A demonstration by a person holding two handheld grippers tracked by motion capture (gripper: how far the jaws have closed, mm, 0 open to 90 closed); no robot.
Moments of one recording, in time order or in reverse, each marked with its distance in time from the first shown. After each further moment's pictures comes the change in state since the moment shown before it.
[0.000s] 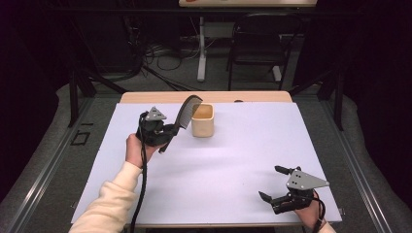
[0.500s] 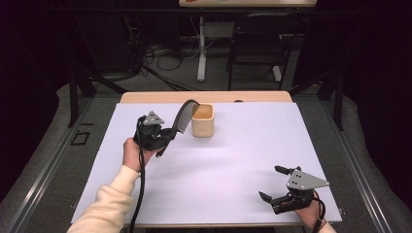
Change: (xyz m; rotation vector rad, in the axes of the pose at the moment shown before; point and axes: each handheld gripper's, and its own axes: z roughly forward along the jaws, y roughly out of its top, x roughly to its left) left arm -0.001 -0.012 -0.003 0.024 0.008 -0.007; right arm 0.000 0.000 0.000 -0.005 0.003 0.000
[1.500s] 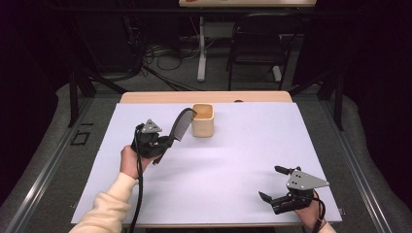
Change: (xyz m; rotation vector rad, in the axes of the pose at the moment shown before) left arm -0.001 -0.024 0.001 0.039 -0.001 -0.008; right arm 0.000 0.000 0.000 0.003 0.001 -0.004
